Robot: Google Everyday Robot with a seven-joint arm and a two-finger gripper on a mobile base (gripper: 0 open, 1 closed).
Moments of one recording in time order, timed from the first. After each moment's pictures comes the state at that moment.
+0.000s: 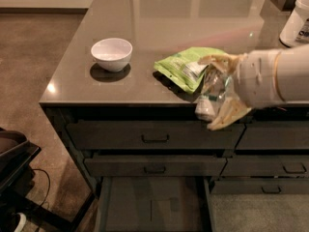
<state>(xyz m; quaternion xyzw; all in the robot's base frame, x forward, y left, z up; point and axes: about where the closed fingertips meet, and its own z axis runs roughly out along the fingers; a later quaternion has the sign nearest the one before) 0.471 -0.125 0.934 -0.73 0.52 -0.06 0.45</state>
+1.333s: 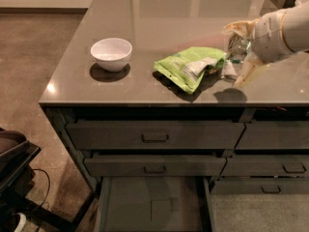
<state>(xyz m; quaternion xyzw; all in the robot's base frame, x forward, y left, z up) 0.585 -0.208 0.950 -0.73 0.54 -0.14 0.40</state>
